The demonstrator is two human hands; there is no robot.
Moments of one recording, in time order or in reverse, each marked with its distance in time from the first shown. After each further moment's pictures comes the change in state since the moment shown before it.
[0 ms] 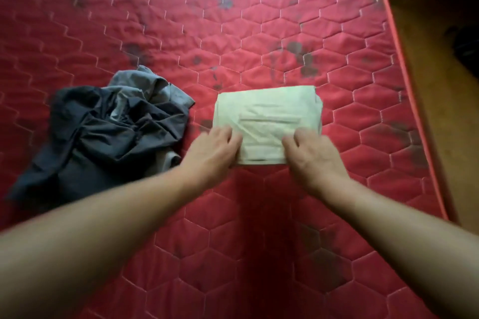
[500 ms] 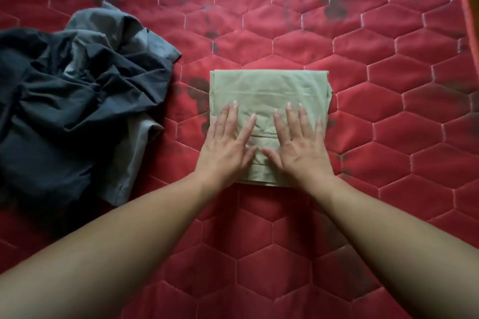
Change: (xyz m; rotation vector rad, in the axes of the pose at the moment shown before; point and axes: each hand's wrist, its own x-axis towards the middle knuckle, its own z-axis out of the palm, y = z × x) left_hand 0.028 0.027 0.183 -0.204 0.144 -0.162; right_hand -0.007 -0.033 0.176 0.124 -0.189 0.187
